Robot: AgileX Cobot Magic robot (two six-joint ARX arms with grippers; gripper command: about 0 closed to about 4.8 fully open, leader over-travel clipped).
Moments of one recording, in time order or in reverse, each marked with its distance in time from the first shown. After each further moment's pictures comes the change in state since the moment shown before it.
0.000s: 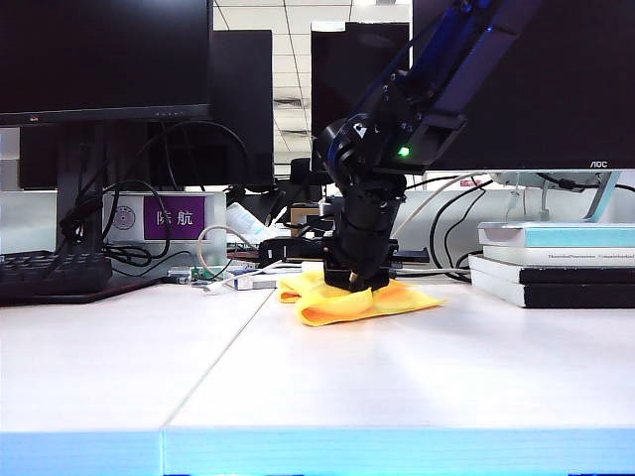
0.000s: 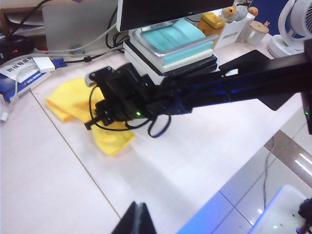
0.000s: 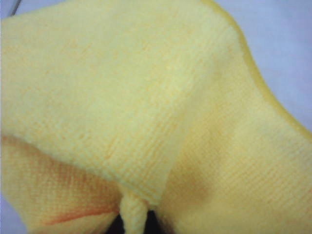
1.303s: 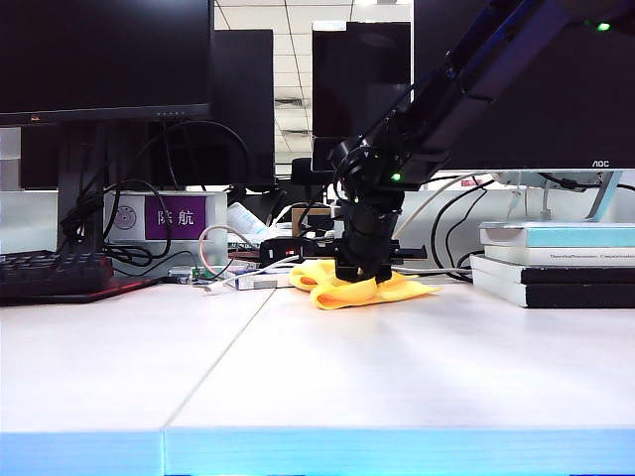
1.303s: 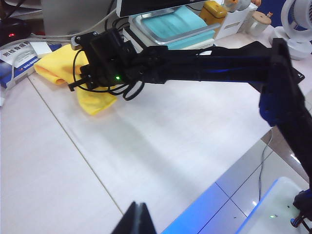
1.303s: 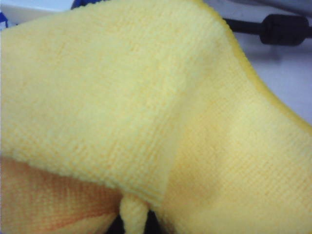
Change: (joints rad) left arm 0.000 0.000 0.000 -0.043 -0.001 0.000; right arm -0.091 0.258 0.445 -0.109 -0.009 -0.072
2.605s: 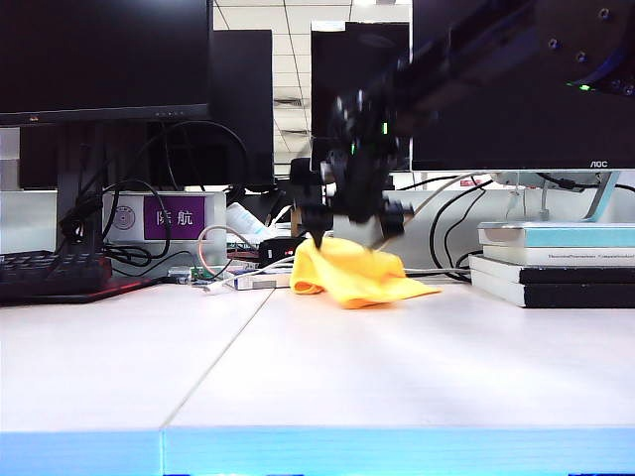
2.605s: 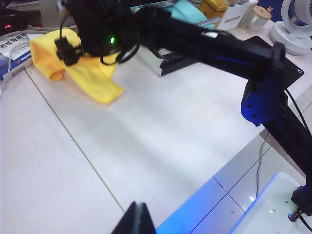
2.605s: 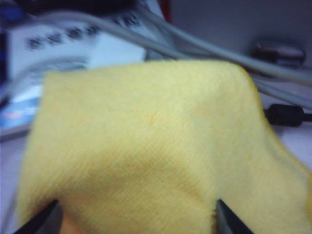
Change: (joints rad) left arm 0.000 0.000 0.000 -0.024 0.000 0.002; right arm -0.005 0.120 0.495 -0.367 -0.104 -0.040
